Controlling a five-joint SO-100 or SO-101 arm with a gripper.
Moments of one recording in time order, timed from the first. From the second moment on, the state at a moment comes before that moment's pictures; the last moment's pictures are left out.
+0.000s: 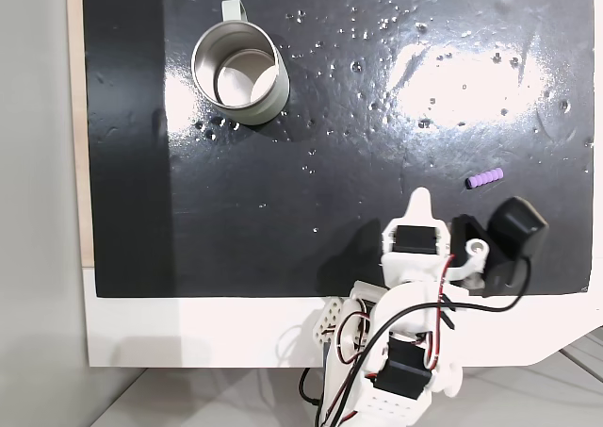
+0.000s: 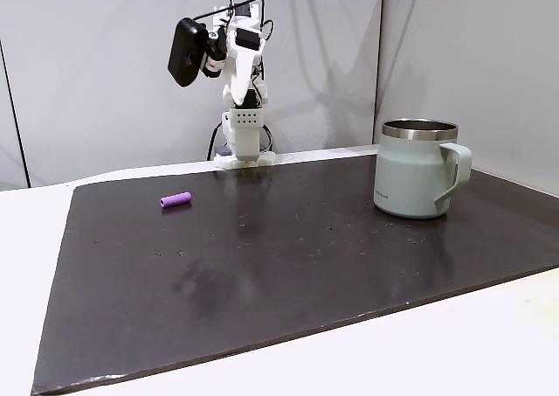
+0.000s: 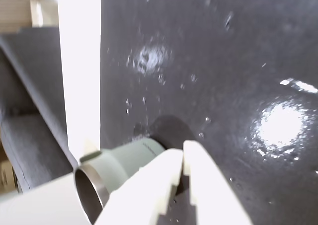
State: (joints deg) arm 17.8 170.8 136.3 70.2 -22.2
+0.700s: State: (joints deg) arm 40.2 104.3 88.9 86.2 -35.2
